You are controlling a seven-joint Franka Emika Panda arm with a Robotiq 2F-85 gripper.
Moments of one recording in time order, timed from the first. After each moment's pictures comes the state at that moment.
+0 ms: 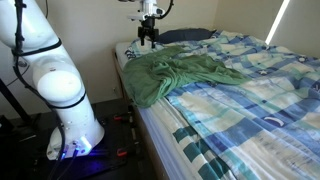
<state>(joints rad) 0.31 -0.17 0.32 -2.16 0.04 1.93 0.12</state>
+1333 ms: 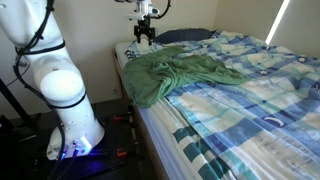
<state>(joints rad) 0.36 -0.03 0.39 -2.04 0.01 1.96 0.12</state>
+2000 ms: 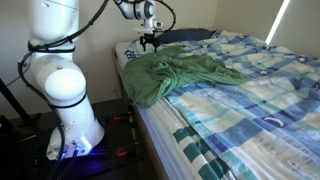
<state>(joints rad) 0.45 0.34 0.39 -1.80 -0.17 2.11 0.12</state>
